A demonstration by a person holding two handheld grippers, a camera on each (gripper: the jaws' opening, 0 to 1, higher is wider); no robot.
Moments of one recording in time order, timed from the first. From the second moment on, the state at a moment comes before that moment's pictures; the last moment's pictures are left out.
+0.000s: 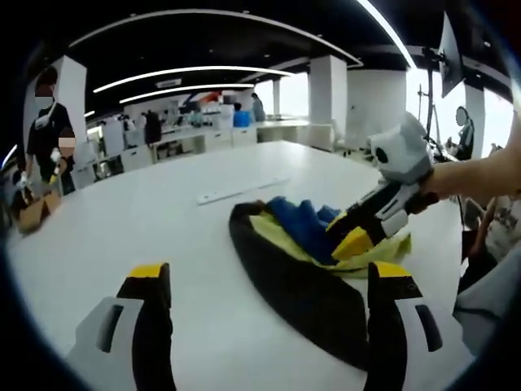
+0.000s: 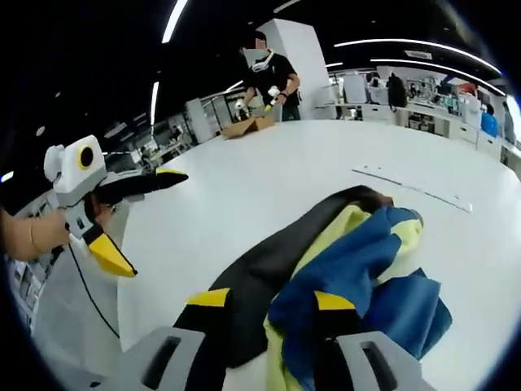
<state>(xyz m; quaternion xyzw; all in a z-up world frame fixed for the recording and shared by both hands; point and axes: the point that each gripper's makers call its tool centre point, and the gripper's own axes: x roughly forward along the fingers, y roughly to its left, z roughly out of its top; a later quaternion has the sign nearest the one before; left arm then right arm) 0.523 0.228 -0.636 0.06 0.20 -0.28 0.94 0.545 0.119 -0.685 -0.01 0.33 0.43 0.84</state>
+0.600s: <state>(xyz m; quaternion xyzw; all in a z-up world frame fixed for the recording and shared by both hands) 0.521 0.222 -0.638 0.06 0.20 -0.28 0.94 0.589 0.033 -0.681 0.02 0.32 0.35 0.88</state>
